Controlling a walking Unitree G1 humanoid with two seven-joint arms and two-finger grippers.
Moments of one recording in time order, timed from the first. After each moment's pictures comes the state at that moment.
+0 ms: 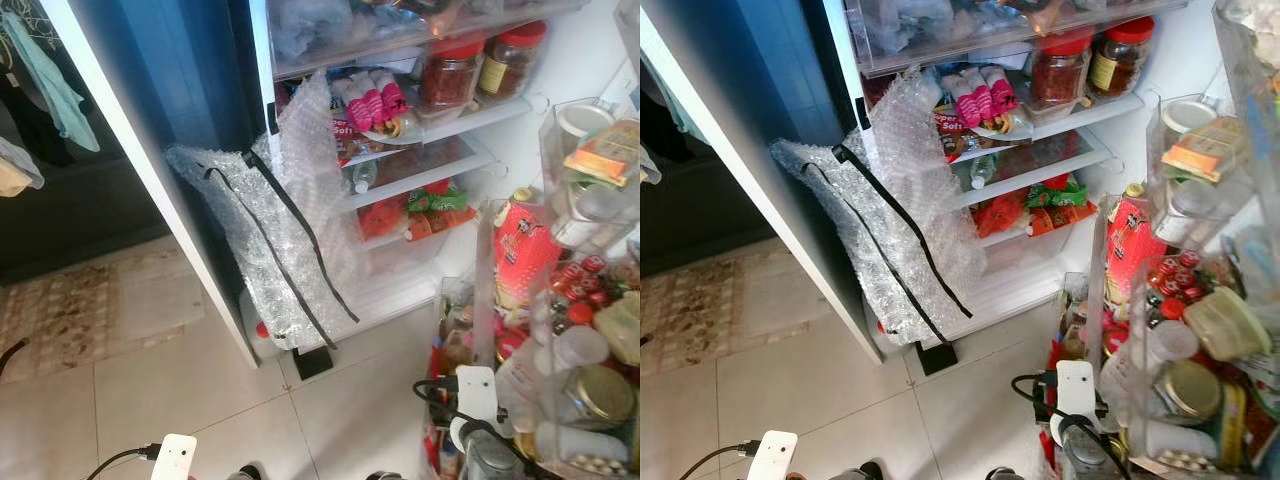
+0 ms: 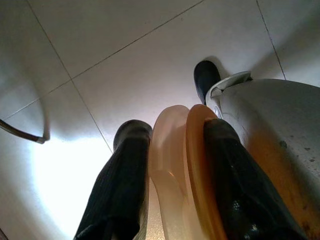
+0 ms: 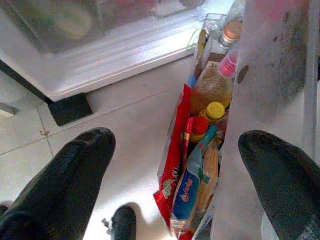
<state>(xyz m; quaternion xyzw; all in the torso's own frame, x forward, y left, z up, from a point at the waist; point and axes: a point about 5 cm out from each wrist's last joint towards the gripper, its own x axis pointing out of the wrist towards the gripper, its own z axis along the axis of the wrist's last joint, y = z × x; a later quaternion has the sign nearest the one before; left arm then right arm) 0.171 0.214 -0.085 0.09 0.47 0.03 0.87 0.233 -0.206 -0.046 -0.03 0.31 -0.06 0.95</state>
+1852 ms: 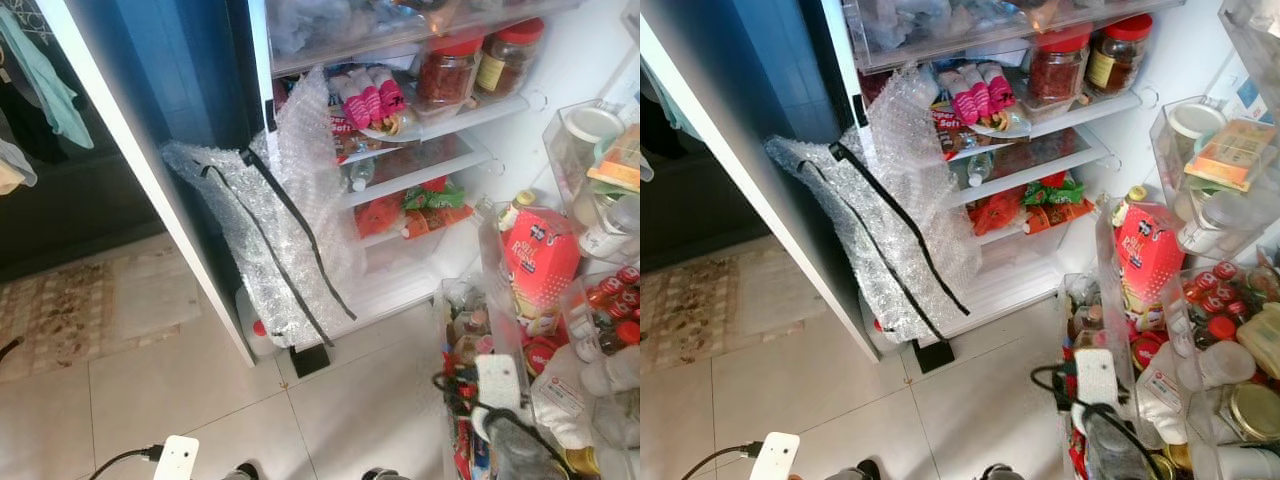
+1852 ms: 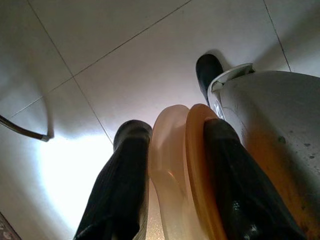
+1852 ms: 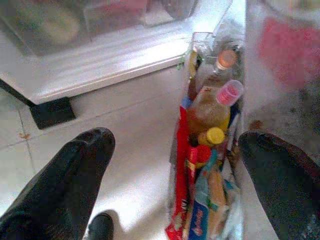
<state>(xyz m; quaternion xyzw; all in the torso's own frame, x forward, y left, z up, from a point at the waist) 0.170 0.209 -0.087 0.11 0.48 0.03 0.87 0.245 -0.233 -0.032 -0.06 0.30 -0.06 0.95</state>
